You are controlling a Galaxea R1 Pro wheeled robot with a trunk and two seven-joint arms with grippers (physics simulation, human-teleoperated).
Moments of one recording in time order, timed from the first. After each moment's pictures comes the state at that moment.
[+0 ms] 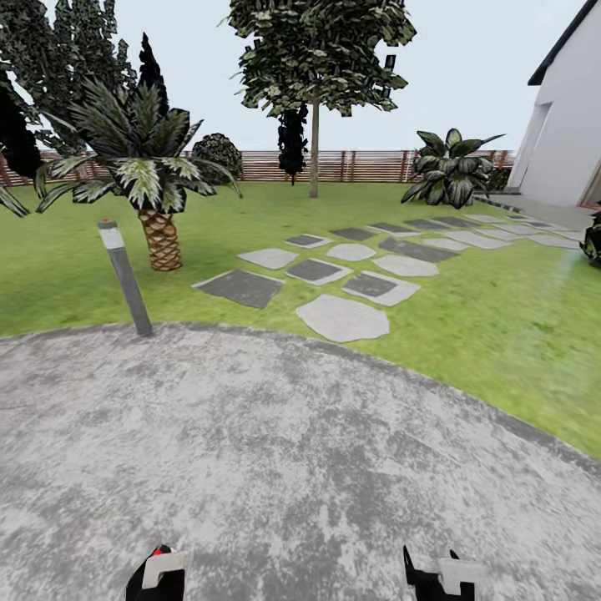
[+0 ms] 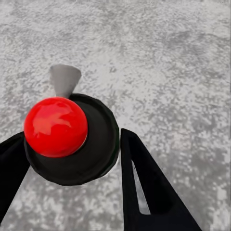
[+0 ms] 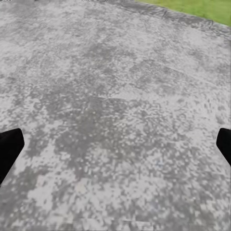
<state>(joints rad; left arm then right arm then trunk) -0.24 0.02 0.13 -0.44 -0.06 -0.42 0.05 -0.21 -0.03 -0.07 -0.44 0.00 -0.60 -0.01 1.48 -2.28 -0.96</state>
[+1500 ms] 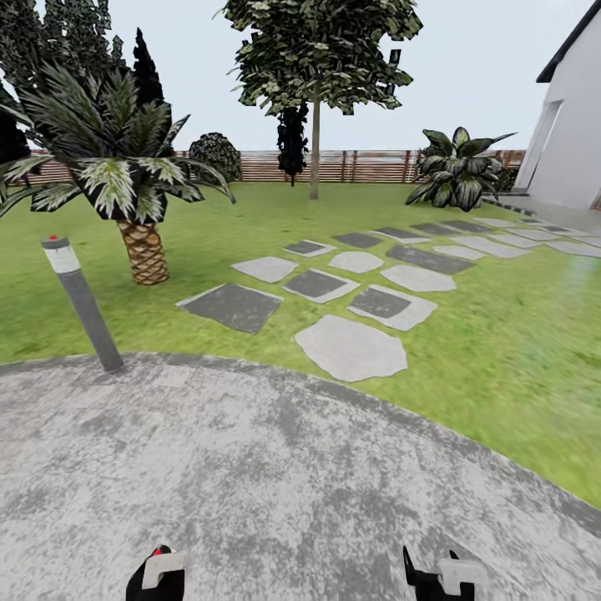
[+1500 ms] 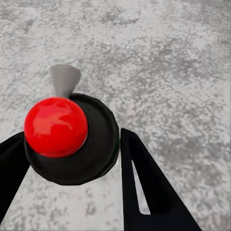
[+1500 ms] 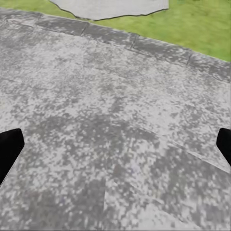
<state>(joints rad) -0.24 0.02 0.13 -0.44 -0.06 -0.42 0.05 -0.21 -0.03 -0.07 -0.43 0.00 -0.60 -0.01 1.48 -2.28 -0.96</state>
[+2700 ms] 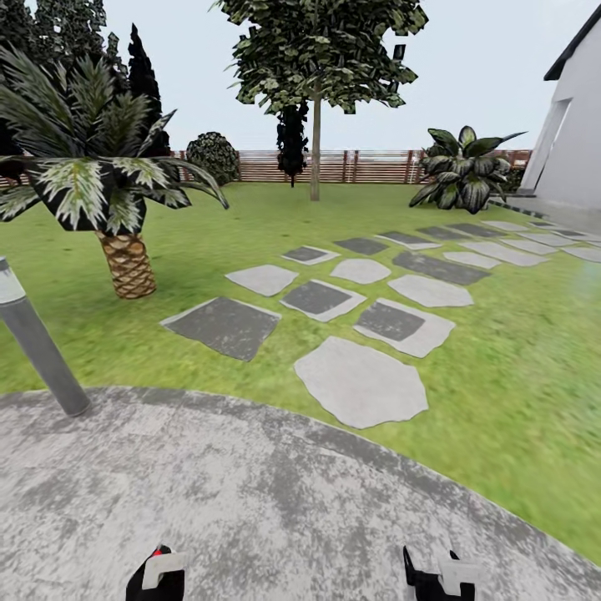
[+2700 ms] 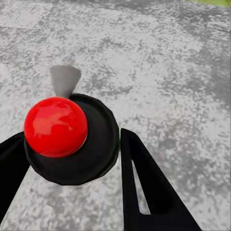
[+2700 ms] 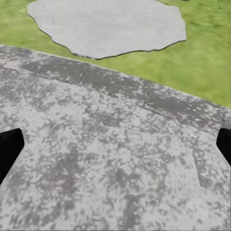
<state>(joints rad) -0.24 0.02 0.13 -0.44 -0.06 -0.42 0.05 -0.21 -0.03 -0.07 -0.43 0.00 -0.60 -0.01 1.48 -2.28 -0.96</state>
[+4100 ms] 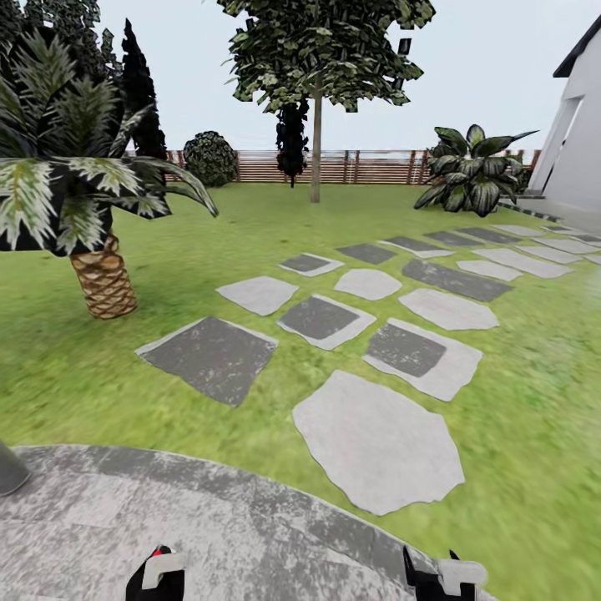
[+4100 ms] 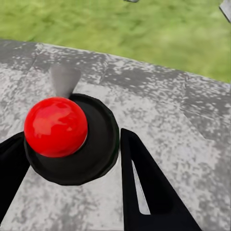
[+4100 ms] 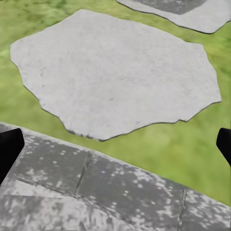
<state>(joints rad) -0.24 0.02 0.13 -0.44 -0.06 -0.42 0.05 -0.21 -0.03 -0.07 -0.43 0.00 -0.60 -0.01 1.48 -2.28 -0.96</state>
